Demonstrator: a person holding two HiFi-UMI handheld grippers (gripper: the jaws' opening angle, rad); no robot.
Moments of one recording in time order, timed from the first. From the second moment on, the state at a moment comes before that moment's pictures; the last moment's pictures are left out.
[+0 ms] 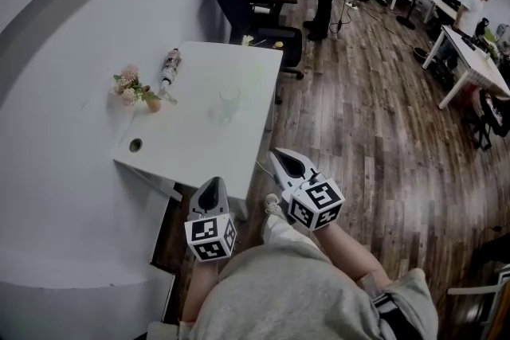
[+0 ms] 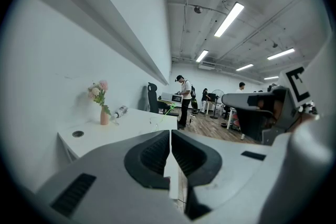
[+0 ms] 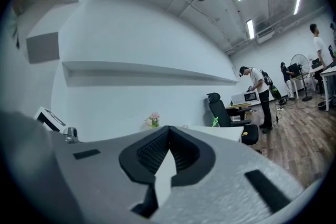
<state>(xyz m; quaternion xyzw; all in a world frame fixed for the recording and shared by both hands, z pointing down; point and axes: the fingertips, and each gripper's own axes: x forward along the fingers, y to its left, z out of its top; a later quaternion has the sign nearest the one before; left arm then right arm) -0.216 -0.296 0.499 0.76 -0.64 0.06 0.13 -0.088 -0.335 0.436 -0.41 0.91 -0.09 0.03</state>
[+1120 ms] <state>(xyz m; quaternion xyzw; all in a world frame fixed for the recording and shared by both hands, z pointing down) -0.212 -0.309 0.503 0.76 -0.63 0.06 0.15 -0.092 -0.343 0.426 -0.41 0.91 -0.07 0.02</state>
